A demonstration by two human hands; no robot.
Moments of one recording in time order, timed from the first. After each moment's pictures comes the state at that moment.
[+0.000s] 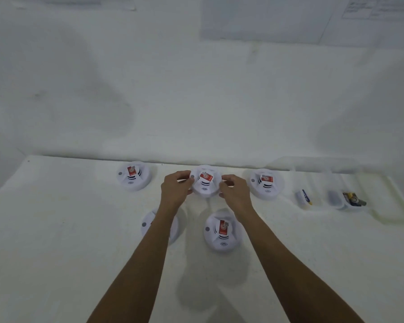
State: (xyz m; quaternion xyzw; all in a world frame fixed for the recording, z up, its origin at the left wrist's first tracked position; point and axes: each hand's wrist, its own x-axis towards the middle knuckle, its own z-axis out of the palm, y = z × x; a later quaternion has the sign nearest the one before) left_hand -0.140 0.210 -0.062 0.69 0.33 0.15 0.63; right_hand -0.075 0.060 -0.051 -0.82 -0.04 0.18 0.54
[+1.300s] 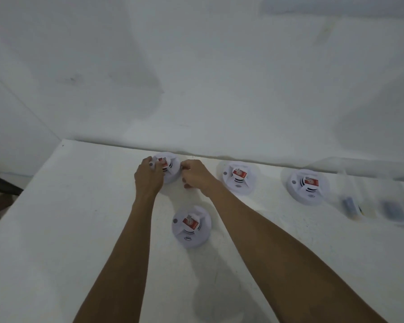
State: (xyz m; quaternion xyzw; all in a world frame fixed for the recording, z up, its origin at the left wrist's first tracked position) left_hand -0.186 0.344 -0.074 0.79 0.46 0.15 0.37; right_hand -0.098 0.233 -0.052 -0.78 -0.23 0.39 0.44
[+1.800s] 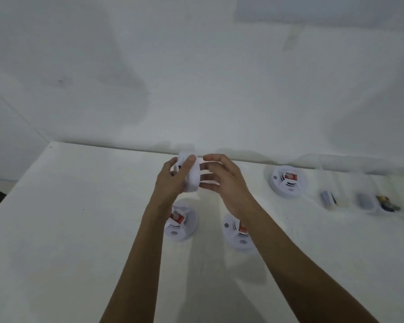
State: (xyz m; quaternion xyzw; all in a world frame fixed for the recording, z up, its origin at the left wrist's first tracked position) left_hand -0.194 0.232 0.001 0.66 0.37 0.11 0.65; right_hand -0.117 0.111 0.004 -0.60 -0.12 0.34 0.71
